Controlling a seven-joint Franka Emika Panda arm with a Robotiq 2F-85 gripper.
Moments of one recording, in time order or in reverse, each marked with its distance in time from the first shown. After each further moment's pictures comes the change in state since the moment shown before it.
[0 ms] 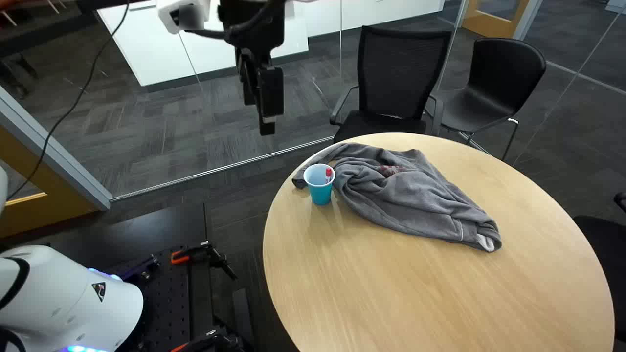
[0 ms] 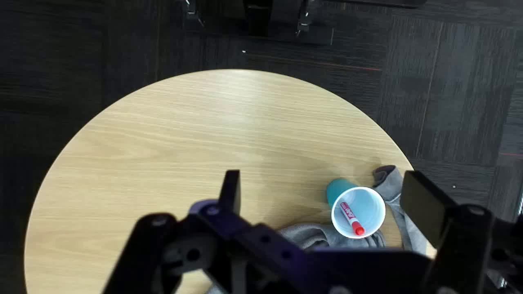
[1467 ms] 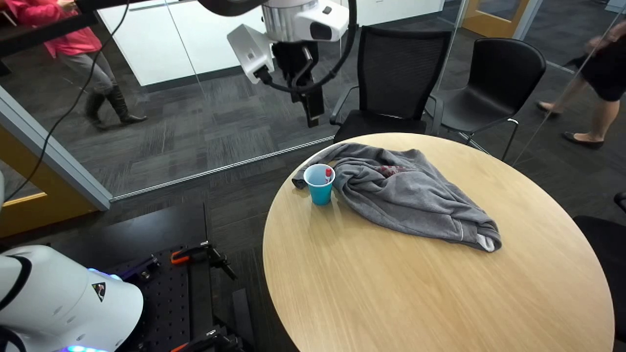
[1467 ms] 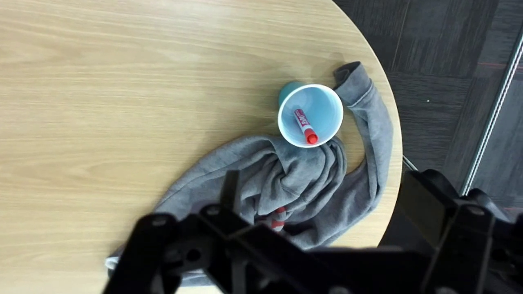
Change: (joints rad) arm 0.054 0.237 0.084 0.000 0.068 0.483 0.114
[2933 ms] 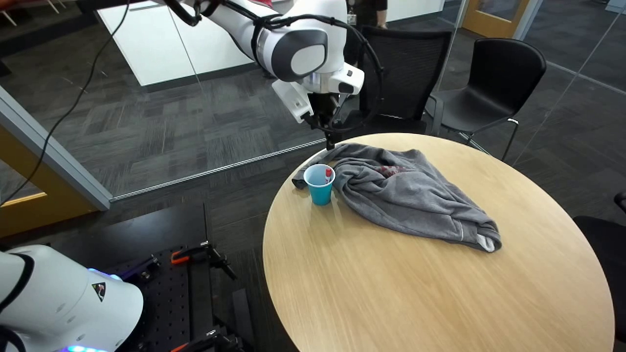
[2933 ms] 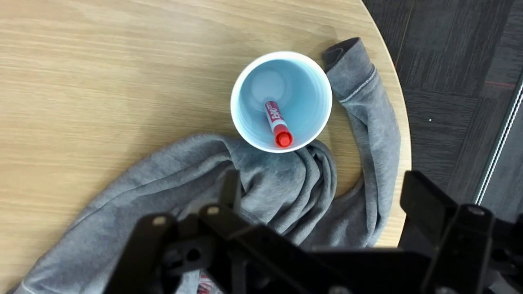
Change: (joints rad) arm 0.076 0.446 0.011 0.231 -0.062 0.154 0.046
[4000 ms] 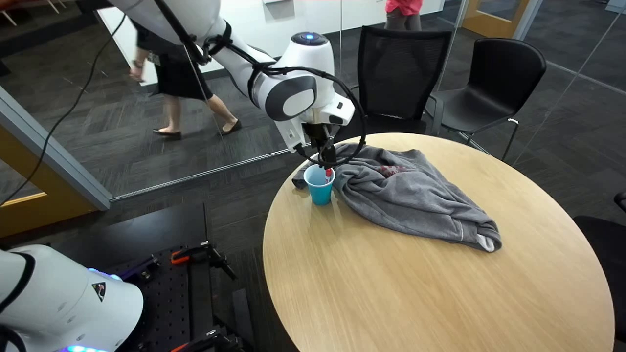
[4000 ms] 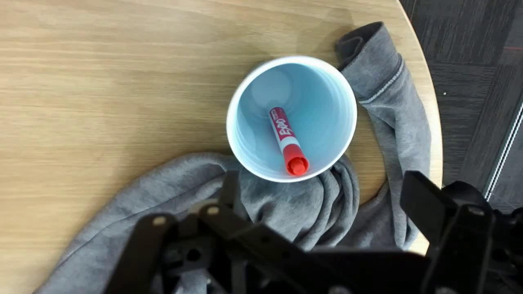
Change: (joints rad) arm 0.035 0.081 -0.030 -0.113 -0.003 0.274 0.071
